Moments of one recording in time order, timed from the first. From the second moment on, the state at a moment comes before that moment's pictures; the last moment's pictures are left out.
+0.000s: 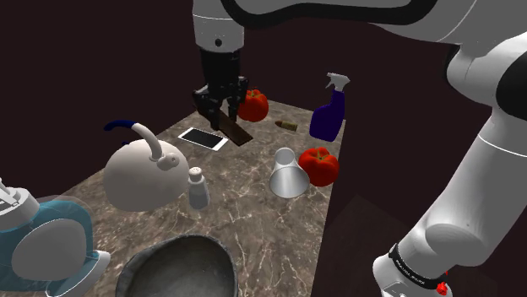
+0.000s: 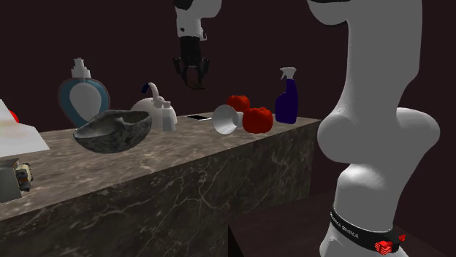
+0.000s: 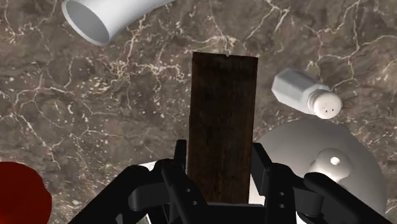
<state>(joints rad) -0.07 0.13 0.67 -1.49 -0.12 1.58 0.49</state>
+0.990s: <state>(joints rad) 0.12 0.11 0.82 -1.50 -0.11 1.56 0.84</state>
